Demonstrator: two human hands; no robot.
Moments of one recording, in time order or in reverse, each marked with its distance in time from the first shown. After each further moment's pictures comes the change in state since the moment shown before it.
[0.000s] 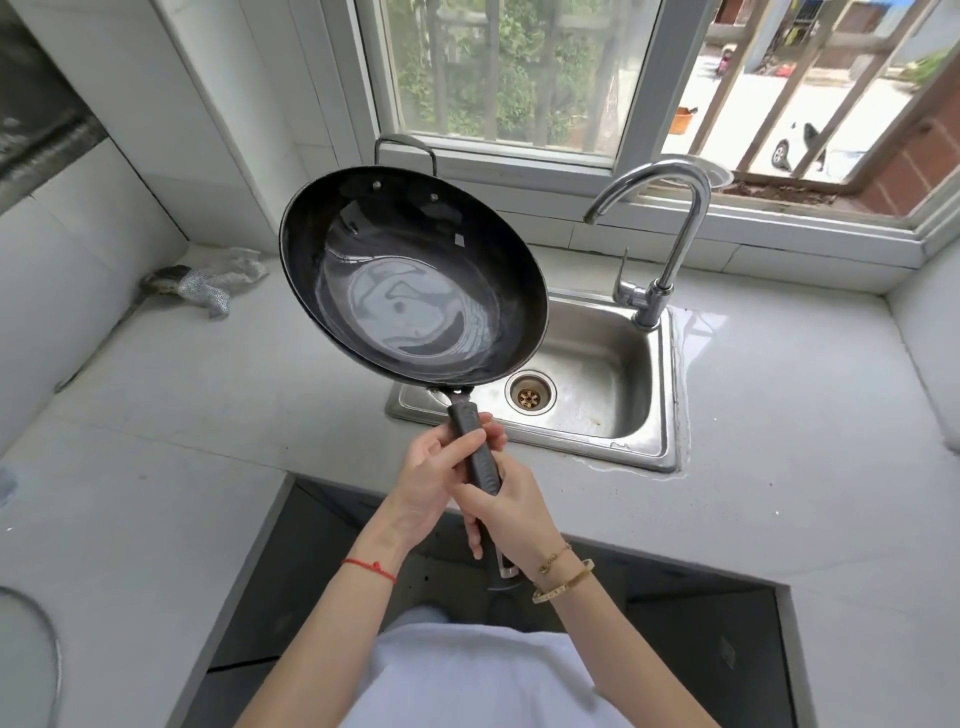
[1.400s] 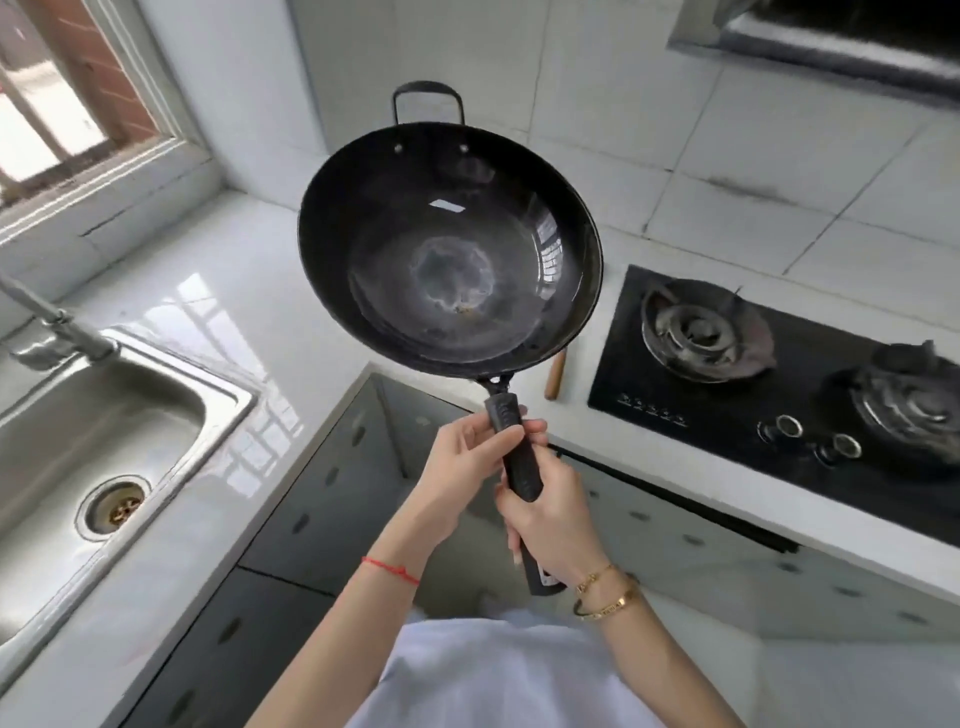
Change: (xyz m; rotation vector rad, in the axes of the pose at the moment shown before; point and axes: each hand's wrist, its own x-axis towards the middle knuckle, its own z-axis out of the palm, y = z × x) left_hand -0.201 -0.150 0.172 0.599 -1.224 -0.507; right_hand -0.341 0.053 0.036 0.103 1.475 0.240
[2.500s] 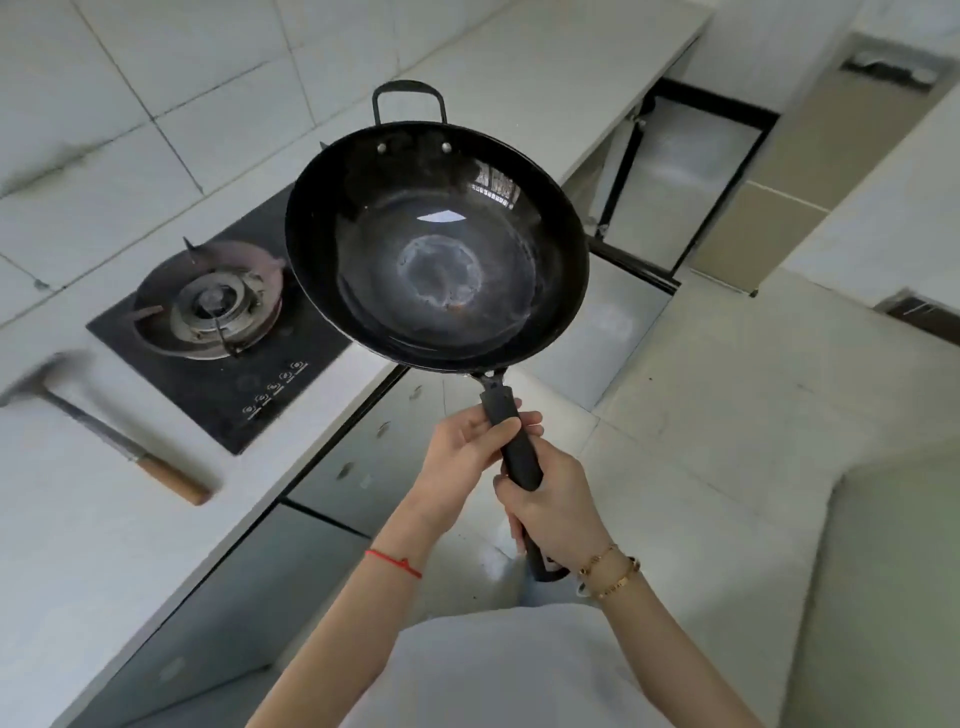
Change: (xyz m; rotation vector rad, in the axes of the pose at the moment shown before) left_hand -0.039 -0.094 0.191 0.412 -1.143 -0.505; right_hand -0.171 0.063 -0.039 0.353 1.181 0.534
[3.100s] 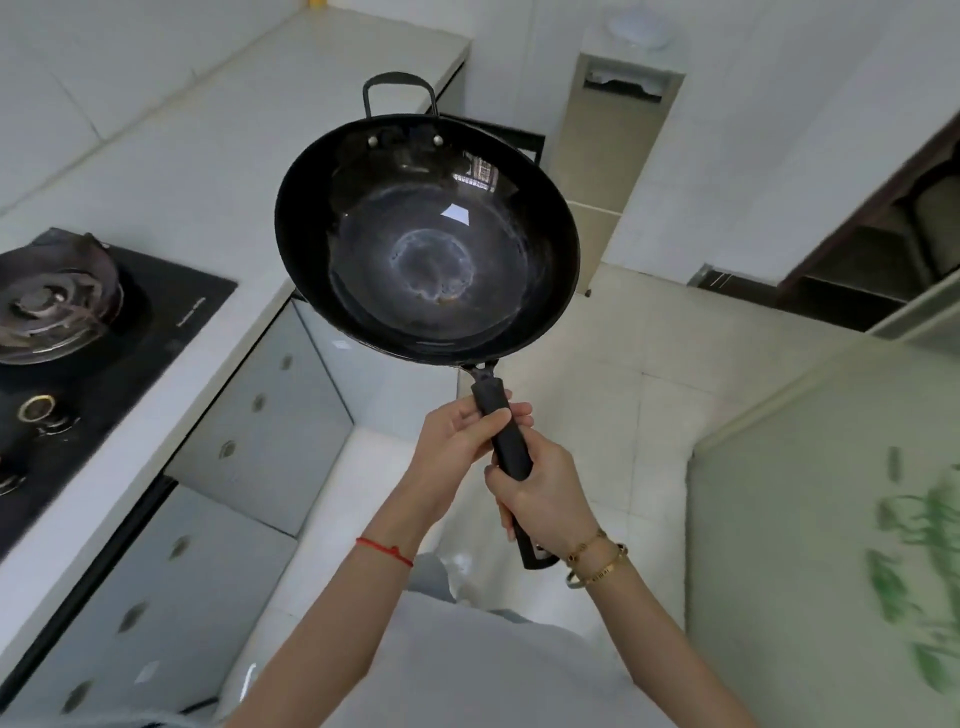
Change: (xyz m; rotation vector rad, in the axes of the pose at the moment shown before) left_hand 0.206 -0.027 0.301 0.085 -0.279 -0.063; right_hand 0.097 0.067 -0.316 0.058 0.284 0.042
